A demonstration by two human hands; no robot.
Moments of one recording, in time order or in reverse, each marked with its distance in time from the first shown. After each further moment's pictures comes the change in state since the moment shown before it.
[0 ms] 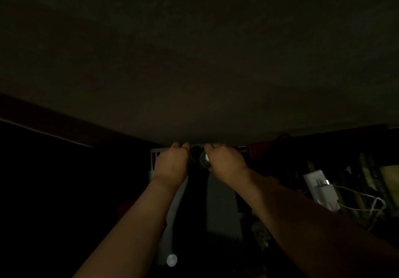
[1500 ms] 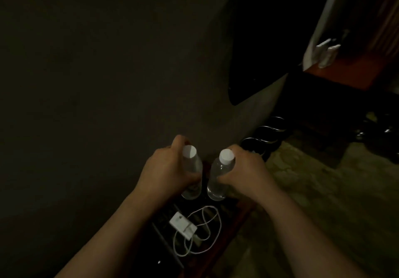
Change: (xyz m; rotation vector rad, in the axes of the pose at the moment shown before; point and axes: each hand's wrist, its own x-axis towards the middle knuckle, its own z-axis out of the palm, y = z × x) left_hand -0.296 0.540 -0.303 -0.251 0.204 0.730; right_hand -0.610 0.293 -0.200 0.739 0.798 0.677
